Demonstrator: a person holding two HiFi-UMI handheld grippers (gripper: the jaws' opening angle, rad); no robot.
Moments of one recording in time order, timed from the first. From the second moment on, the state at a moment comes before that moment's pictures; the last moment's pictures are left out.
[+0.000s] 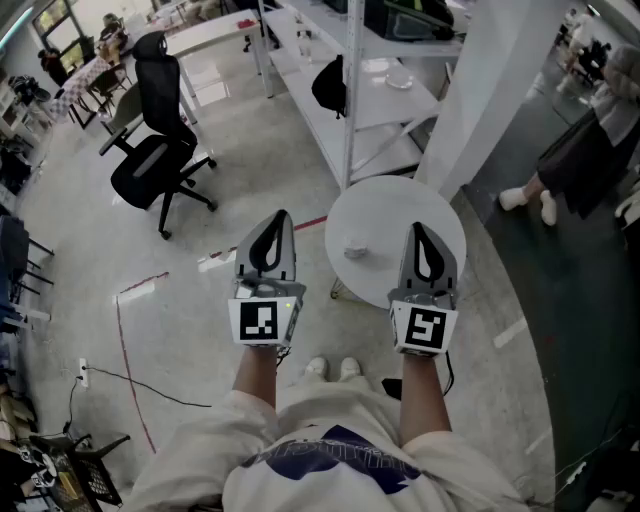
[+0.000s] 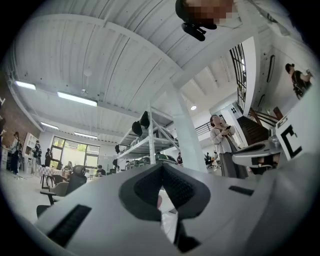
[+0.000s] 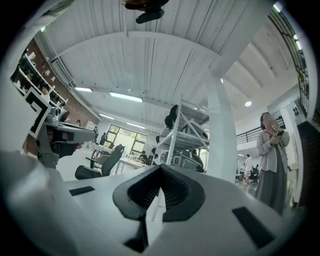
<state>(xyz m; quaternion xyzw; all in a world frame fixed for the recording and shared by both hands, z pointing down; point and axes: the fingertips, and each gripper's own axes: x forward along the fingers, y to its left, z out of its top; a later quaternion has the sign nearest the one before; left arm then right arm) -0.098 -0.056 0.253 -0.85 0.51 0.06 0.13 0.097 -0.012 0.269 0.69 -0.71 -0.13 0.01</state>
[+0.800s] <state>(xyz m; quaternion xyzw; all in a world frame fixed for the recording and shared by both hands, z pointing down) -0.079 -0.050 0.269 -0.85 0.52 0.05 0.11 0.125 -0.005 0.275 0.66 -0.75 -0.12 -0.01</state>
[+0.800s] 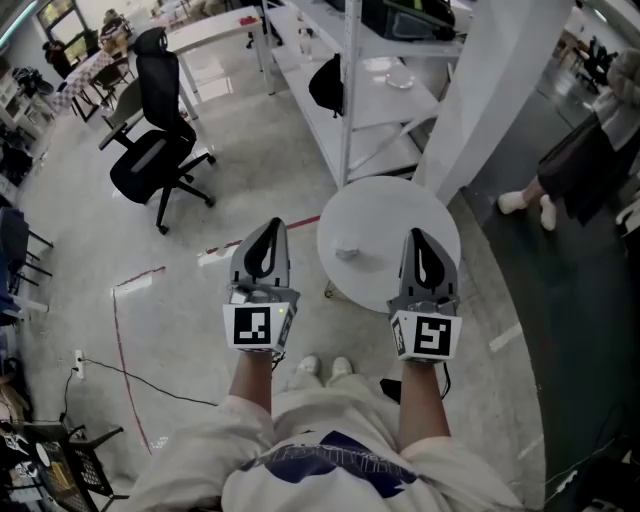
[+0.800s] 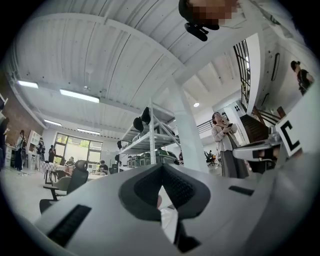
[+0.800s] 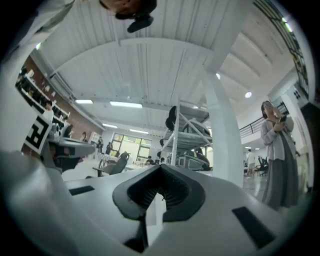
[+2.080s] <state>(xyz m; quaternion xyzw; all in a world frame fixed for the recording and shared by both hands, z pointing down) 0.004 -0.104 0.587 -0.93 0.14 -0.35 -0.03 0.162 -0.101 0.360 0.52 -0.85 0.05 0.01</state>
